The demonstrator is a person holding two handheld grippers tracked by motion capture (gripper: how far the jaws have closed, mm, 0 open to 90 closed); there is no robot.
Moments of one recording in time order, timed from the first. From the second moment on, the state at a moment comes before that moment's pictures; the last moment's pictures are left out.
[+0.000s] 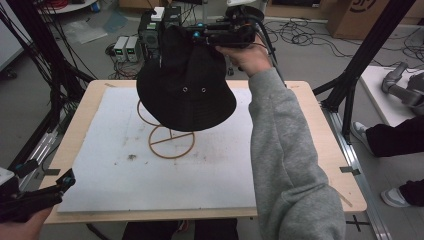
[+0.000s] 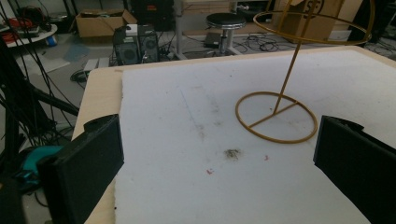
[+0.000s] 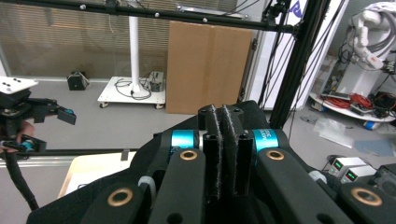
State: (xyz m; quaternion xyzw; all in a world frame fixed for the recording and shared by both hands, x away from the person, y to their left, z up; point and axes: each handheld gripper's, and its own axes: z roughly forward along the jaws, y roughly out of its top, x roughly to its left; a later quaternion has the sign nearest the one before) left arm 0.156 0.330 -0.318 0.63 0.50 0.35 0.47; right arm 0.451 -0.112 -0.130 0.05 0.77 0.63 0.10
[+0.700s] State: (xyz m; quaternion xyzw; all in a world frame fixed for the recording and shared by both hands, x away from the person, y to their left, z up) left arm 0.150 0.332 -0.324 0.64 0.51 0.35 0.47; right arm 0.471 -0.055 -0.191 0.03 0.79 0.61 0.05
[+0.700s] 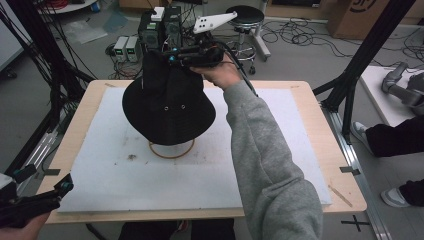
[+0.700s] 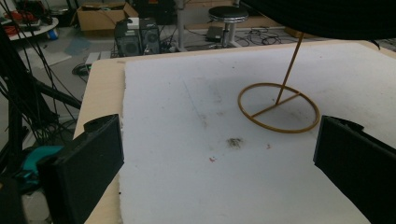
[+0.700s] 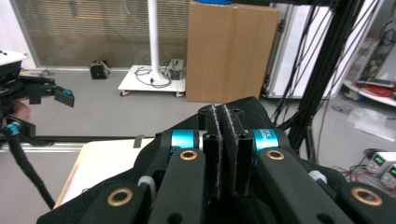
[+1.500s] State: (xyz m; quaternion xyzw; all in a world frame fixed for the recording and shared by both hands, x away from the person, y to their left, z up) left arm 0.155 0.329 -0.328 0.64 0.51 0.34 0.46; right arm 0.470 -0.042 -0.217 0.04 0.79 0.61 0.00
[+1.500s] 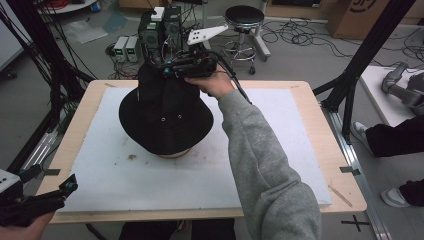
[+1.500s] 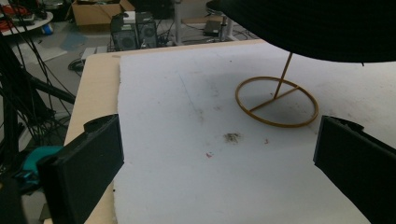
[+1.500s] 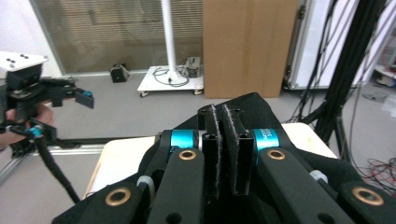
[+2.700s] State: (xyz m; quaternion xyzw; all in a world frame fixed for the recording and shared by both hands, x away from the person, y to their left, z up) left arm 0.159 0.328 -0.329 0.65 0.50 0.34 0.46; right arm 0.468 -0.085 -0.212 0.20 0.79 0.56 0.13
